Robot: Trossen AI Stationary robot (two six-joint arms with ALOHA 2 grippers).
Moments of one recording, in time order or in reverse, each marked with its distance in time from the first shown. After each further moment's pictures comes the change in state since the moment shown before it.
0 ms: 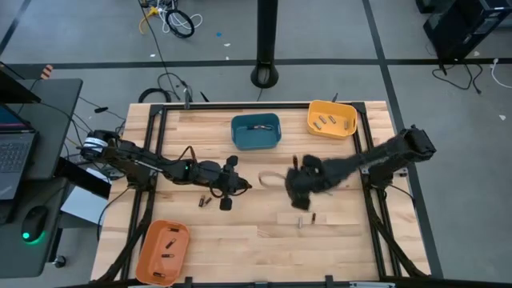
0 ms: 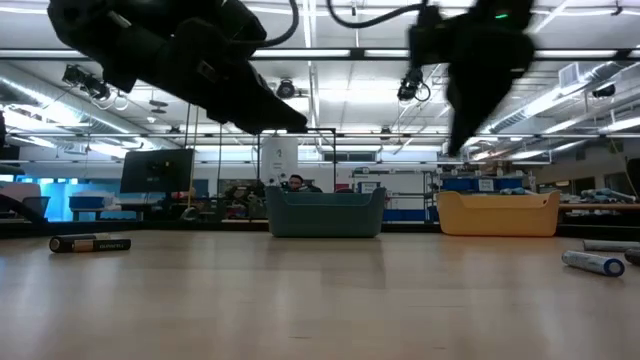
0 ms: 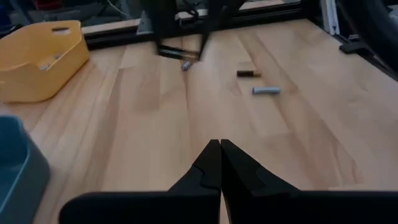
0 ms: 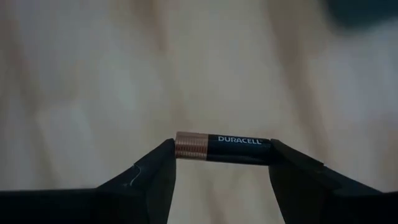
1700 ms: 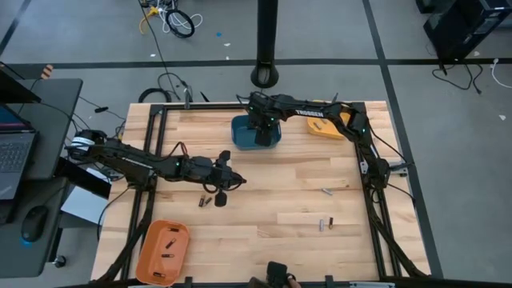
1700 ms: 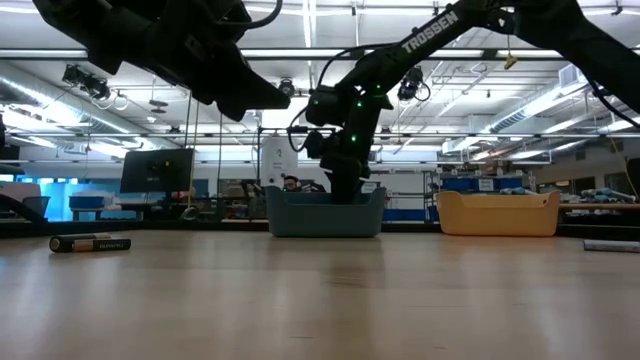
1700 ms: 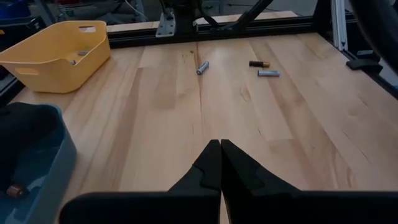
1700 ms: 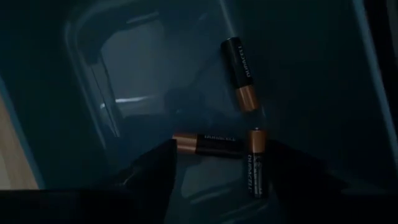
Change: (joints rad) left arm 0.011 -0.147 -0.028 -0.109 -0.034 -0.061; right arm -0.714 0.631 0.644 0.108 -0.275 -0.744
